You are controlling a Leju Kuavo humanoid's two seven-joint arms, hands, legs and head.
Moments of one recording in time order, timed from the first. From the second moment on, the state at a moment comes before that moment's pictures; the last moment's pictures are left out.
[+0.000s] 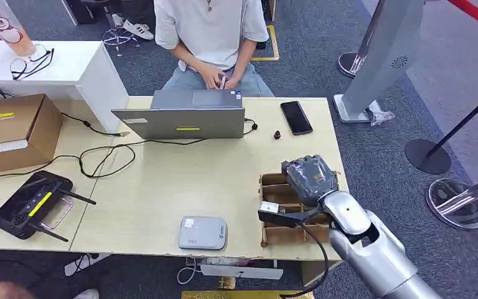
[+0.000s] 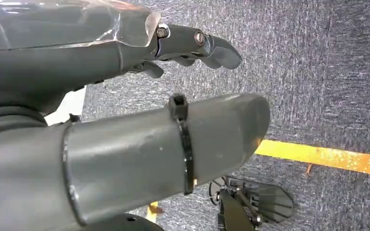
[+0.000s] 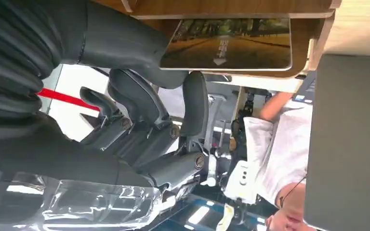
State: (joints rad) left arm -0.11 -0.18 0.86 -0.21 -0.90 0.34 -0.05; right arm -0.36 -0.31 0.56 -1.31 1.09 -0.05 -0.02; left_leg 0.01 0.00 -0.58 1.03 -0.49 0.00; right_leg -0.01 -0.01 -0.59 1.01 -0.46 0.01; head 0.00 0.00
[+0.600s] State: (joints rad) left arm -0.11 -0.18 0.85 -0.21 -0.90 0.34 -0.05; right arm -0.34 -0.31 0.53 -1.34 1.09 -0.10 -0.02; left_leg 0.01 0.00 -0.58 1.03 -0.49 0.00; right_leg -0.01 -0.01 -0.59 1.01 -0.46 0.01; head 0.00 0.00
